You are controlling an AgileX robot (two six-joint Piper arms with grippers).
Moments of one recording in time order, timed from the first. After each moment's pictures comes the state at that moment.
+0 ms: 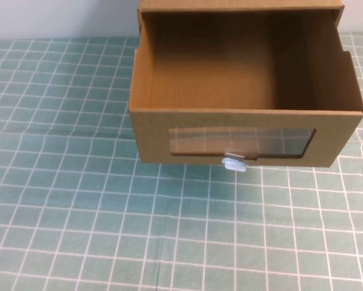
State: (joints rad) right arm 1.17 0.40 -0.62 -0.57 0.97 0.45; left arm -0.13 -0.01 0.03 -0.09 0.36 0.21
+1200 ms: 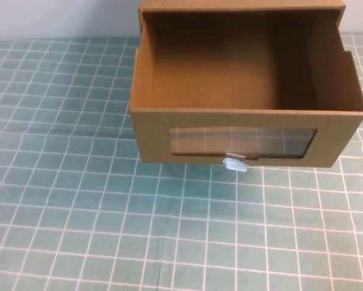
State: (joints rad) right arm -0.08 0.06 0.02 -0.23 -0.02 0.56; left arm -0.13 -0.01 0.03 -0.09 0.36 0.21
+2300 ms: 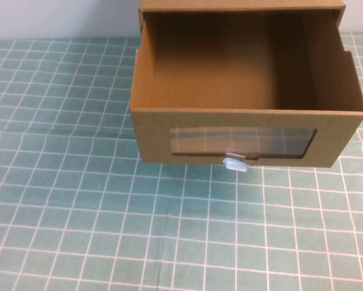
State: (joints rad) right arm -0.08 -0.01 0.02 -0.02 0.35 0.10; left arm -0.13 -0.01 0.03 -0.09 0.36 0.21
